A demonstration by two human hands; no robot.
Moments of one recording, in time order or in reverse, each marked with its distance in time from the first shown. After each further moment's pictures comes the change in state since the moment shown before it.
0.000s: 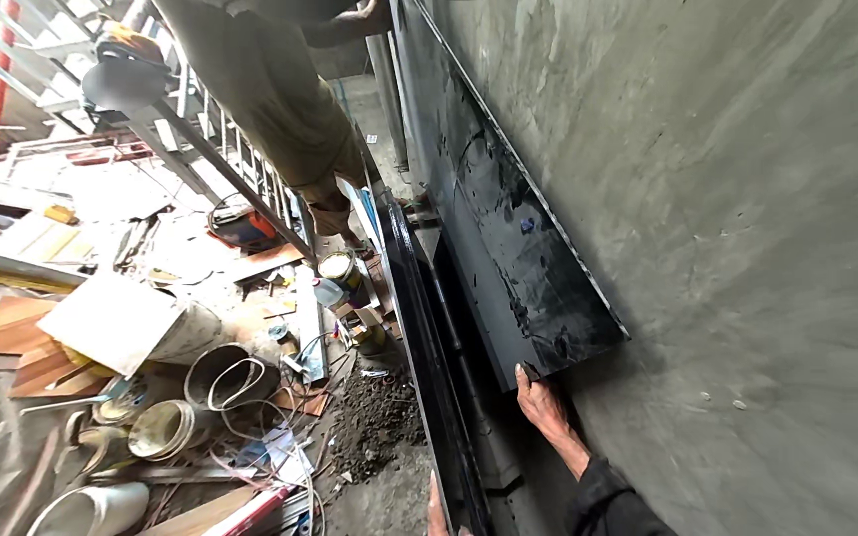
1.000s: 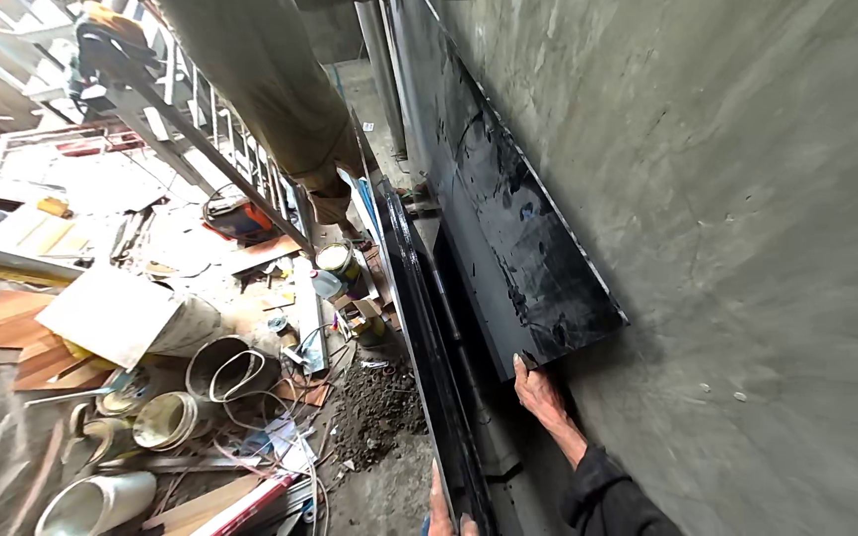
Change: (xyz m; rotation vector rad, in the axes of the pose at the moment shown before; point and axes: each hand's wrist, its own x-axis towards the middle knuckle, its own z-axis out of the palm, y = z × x) left_hand -0.001 -0.003 0.008 -0.022 0.019 0.029; right_hand 0.004 -0.008 -0.008 0.067 -0.154 0.136
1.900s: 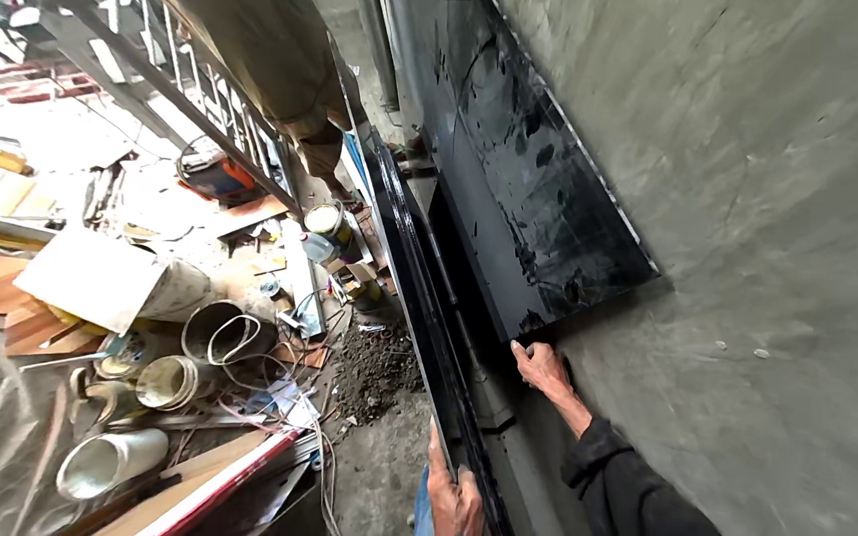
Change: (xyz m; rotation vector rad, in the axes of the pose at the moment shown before) left_hand -0.002 0.000 -0.002 0.008 0.004 -0.013; right_hand -0.014 0.025 -0.002 -0.011 -0.172 0.157
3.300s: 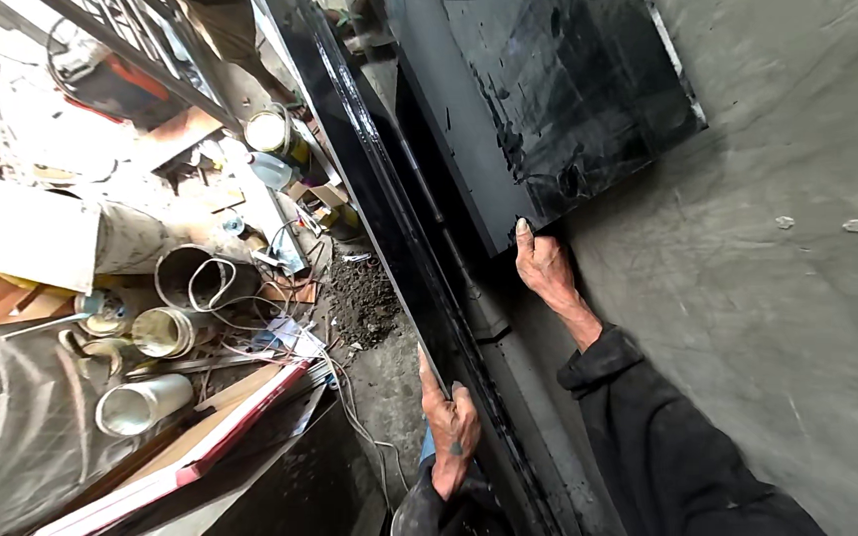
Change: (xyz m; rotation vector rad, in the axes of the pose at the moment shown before) left_hand 0.005 0.005 0.003 -0.014 -0.001 0.005; right_hand -0.032 -0.009 -0.015 0.140 0.357 -0.302
